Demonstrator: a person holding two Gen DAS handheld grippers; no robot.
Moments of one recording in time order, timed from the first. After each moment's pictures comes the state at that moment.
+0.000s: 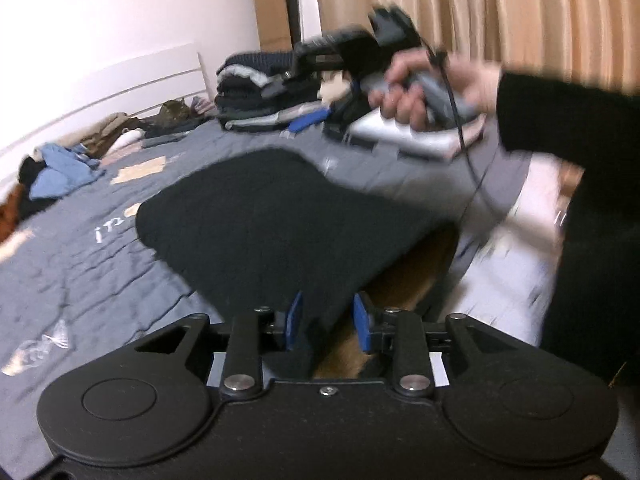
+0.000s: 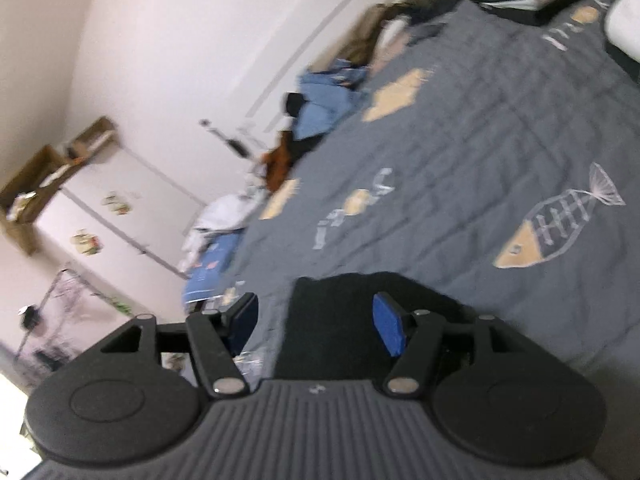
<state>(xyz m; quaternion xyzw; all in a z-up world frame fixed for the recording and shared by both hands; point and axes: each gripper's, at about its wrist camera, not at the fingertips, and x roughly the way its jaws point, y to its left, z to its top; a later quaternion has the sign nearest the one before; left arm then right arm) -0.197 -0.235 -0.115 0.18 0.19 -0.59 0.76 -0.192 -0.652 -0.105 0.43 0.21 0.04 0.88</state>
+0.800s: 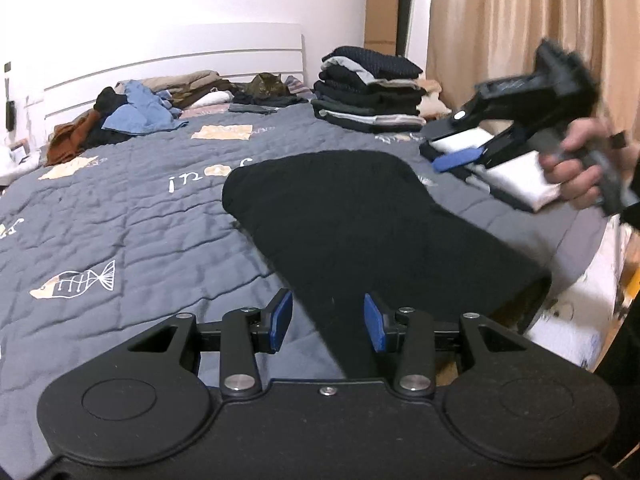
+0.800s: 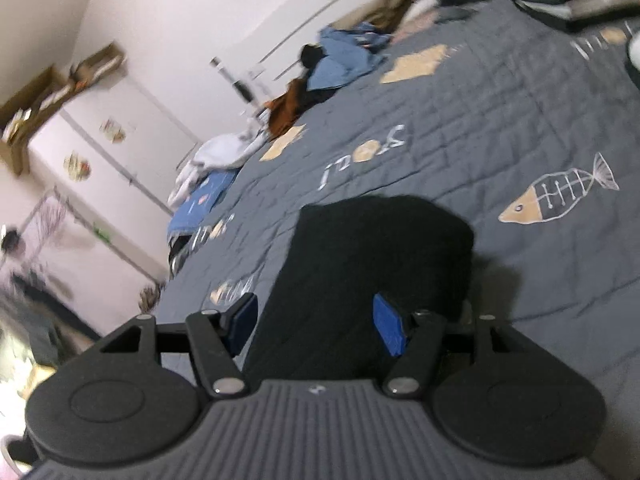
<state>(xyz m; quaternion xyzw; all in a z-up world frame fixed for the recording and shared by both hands) -0.154 -0.228 -0.114 0.14 0.24 -0.48 0.83 -0.226 -0.586 -0.088 0.33 0.28 0.04 0.90</state>
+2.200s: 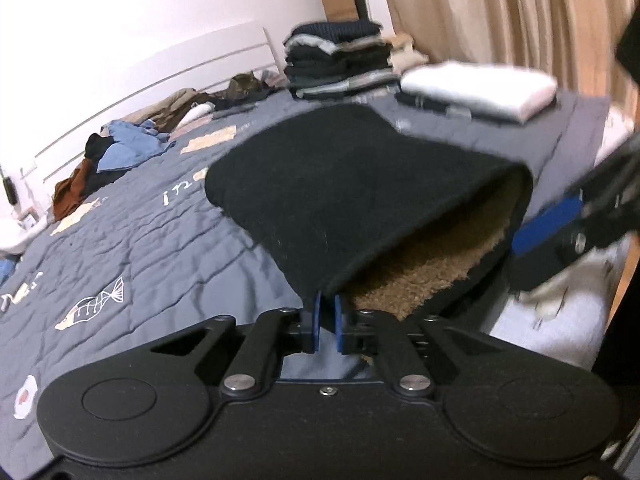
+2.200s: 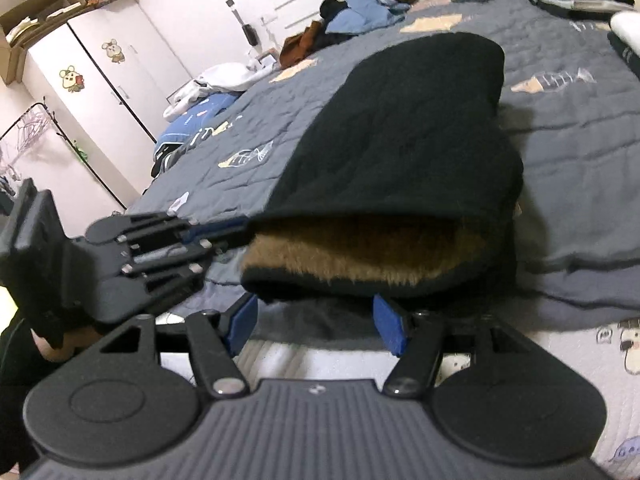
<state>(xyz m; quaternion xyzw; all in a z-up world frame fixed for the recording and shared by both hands) -0.209 -0.246 -0.156 0.29 0.19 -0.46 0.82 -0.320 -0.430 -0.139 0.26 0.33 0.01 0.91</state>
